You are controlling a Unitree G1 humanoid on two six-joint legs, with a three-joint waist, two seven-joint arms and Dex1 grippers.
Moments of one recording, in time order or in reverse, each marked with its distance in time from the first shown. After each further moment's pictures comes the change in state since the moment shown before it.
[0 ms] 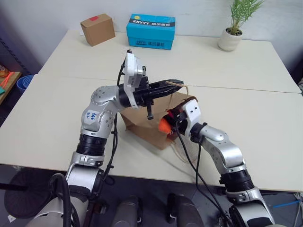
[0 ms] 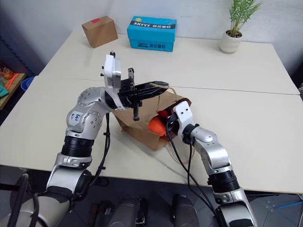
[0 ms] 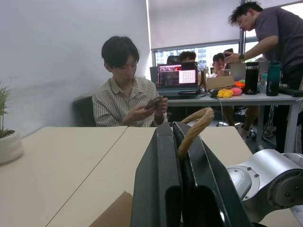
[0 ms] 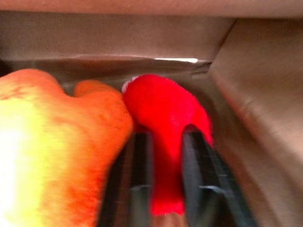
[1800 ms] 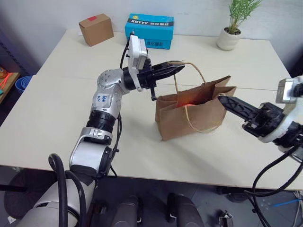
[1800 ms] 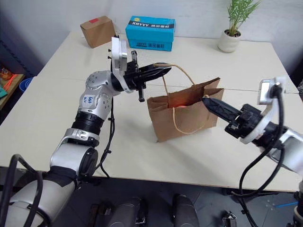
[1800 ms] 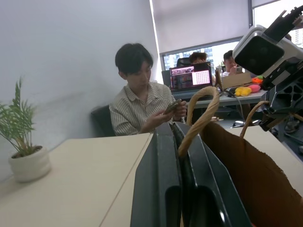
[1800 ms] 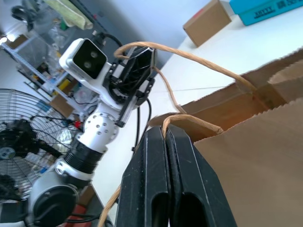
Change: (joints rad) left arm -0.292 -0.028 0.036 0.592 0.078 -0.298 -0.157; right arm 0.281 -0.493 -0.613 -0.423 1.623 0.451 -0.460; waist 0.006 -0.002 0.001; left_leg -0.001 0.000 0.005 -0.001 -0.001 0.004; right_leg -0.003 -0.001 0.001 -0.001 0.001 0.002
